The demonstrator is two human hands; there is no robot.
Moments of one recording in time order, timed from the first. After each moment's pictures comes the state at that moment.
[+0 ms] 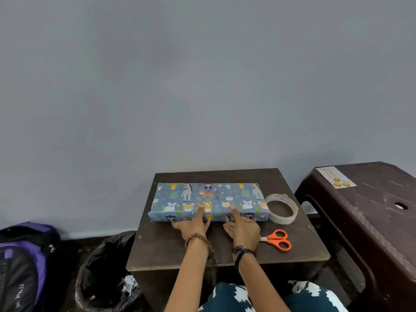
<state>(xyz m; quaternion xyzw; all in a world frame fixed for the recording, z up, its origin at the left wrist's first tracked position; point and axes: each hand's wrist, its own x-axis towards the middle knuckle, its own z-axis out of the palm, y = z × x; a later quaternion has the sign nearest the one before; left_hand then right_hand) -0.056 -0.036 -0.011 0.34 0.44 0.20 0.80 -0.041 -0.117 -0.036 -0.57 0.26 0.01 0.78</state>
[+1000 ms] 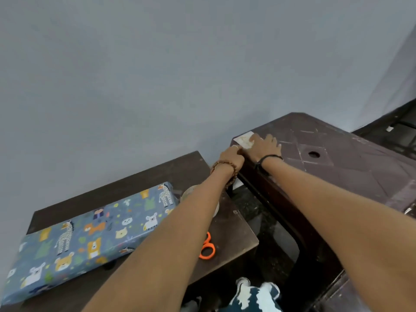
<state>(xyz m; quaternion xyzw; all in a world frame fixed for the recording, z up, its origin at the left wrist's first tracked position) 0.140 -0.271 0.008 0.91 -0.06 -0.12 0.38 0.155 -0.376 -0.002 -0.97 0.14 0.01 0.20</state>
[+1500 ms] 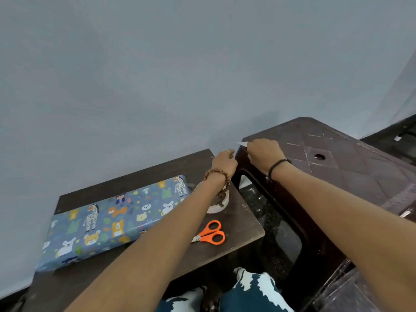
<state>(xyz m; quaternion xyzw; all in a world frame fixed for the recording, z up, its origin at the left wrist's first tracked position) 0.104 -0.227 0.019 0.88 -0.01 -0.08 0.48 0.116 -0.348 0.026 -0.98 -0.11 -0.13 -0.06</state>
